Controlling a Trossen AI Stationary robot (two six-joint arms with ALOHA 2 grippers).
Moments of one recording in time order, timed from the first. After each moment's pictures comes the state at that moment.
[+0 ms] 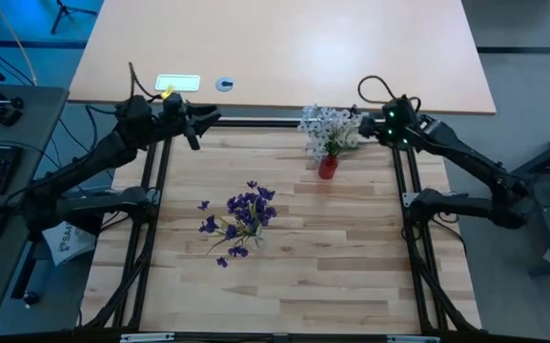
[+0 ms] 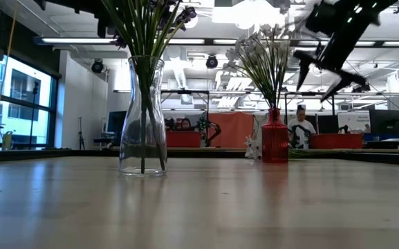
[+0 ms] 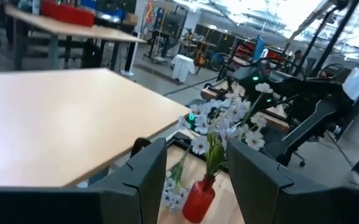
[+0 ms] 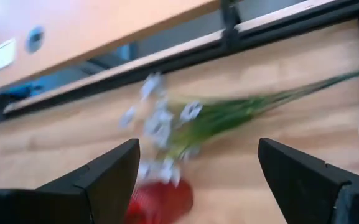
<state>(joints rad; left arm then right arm) 0.65 0.86 0.84 -0.01 0.21 -0.27 -0.87 1.05 0.88 -0.72 0.07 0.90</state>
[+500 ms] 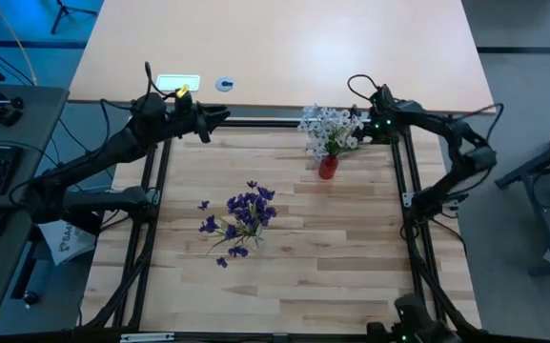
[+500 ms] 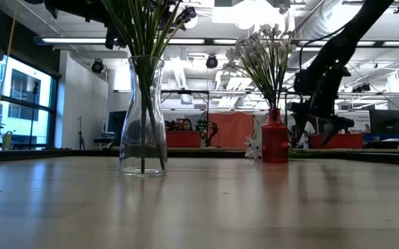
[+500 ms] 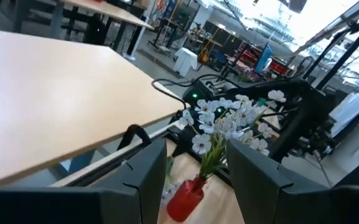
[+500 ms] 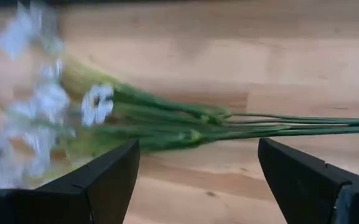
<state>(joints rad) 0.65 0.95 0.84 0.05 0.20 -0.44 -1.14 1.58 0.96 -0.68 -0.22 0.40</state>
